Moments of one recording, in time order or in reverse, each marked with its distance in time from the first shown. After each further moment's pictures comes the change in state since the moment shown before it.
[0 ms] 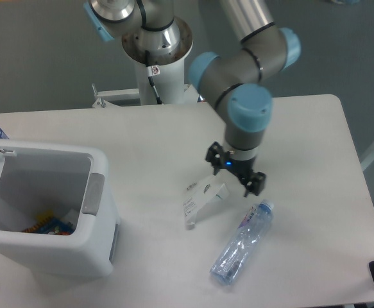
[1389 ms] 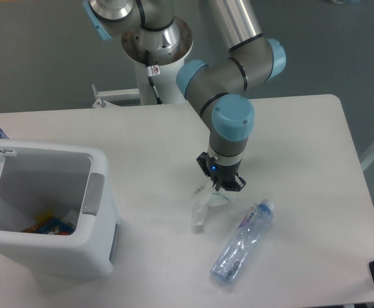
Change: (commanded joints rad) arm 0.012 -0.011 0.035 -0.006 -0.018 -0.037
